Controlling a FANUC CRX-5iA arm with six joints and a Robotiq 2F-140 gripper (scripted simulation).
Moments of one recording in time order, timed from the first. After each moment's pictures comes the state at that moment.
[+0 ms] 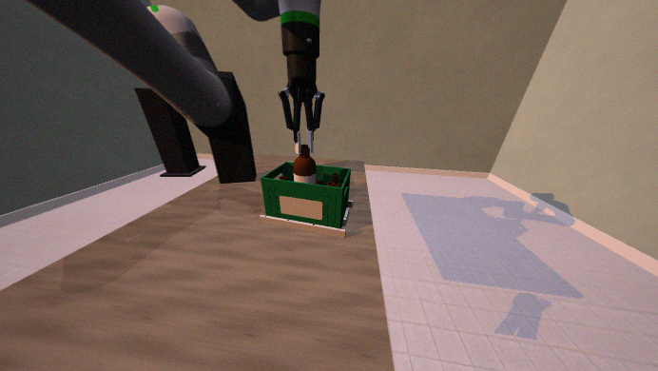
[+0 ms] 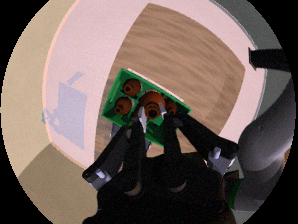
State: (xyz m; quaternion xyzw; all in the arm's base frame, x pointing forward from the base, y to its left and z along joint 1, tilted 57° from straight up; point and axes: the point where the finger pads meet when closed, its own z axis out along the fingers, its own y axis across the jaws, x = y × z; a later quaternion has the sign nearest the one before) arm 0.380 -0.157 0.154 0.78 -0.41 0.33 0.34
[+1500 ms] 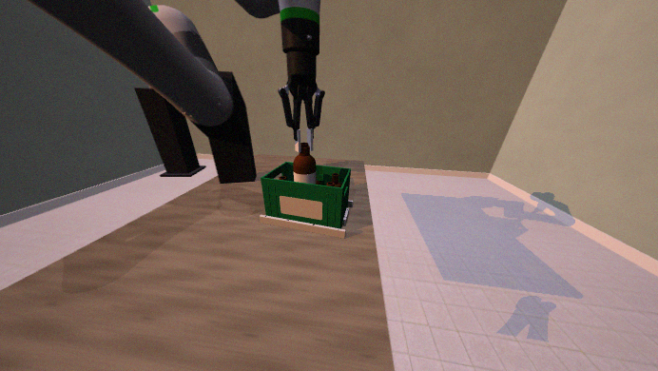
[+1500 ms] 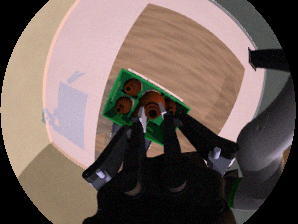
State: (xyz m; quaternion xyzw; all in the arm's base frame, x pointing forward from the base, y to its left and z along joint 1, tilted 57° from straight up) arm 0.379 -0.152 0.157 0.78 -0.41 0.33 0.34
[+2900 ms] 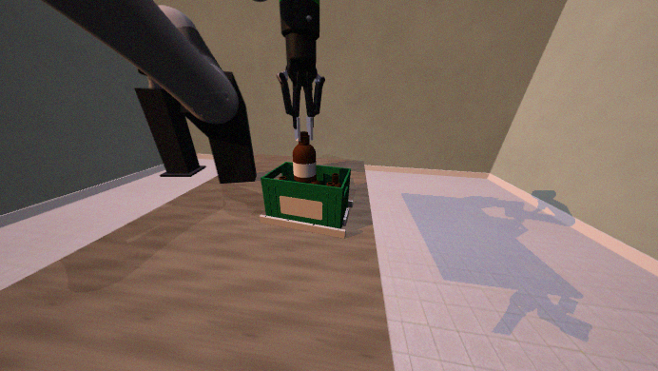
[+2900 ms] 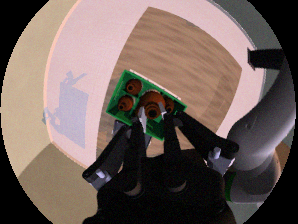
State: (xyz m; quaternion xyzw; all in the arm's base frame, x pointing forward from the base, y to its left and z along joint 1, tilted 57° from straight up) arm 0.370 -0.126 0.175 0.78 -0.41 0.33 0.34
